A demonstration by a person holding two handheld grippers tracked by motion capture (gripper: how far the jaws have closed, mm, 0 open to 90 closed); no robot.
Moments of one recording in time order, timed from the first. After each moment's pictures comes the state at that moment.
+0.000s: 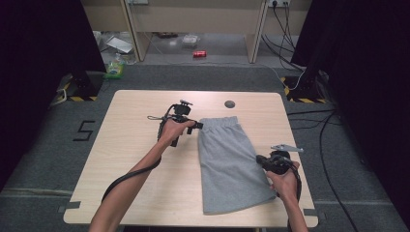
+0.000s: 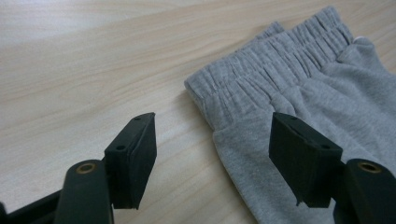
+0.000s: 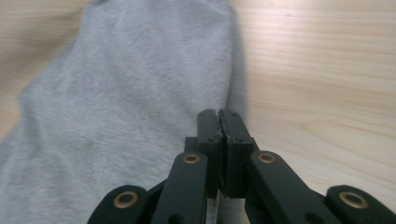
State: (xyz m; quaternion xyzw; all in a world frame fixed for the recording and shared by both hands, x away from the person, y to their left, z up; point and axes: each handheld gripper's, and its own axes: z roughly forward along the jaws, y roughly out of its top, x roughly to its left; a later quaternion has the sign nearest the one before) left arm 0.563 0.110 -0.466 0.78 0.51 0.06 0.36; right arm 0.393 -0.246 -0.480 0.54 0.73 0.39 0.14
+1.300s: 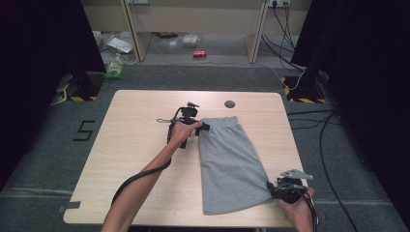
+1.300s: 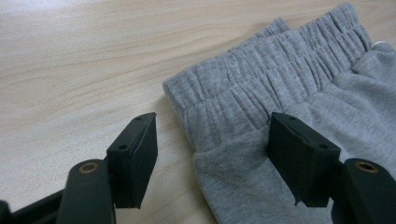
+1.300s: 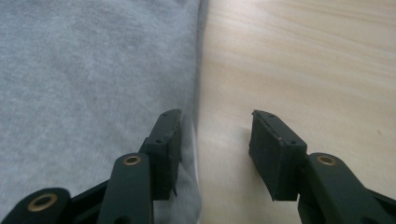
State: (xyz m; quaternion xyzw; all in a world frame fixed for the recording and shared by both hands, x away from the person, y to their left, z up) left arm 0.571 0.084 -0.488 0.77 0.53 0.04 0.36; right arm 0.315 -0.270 -0.499 0.54 0.76 0.30 0.19
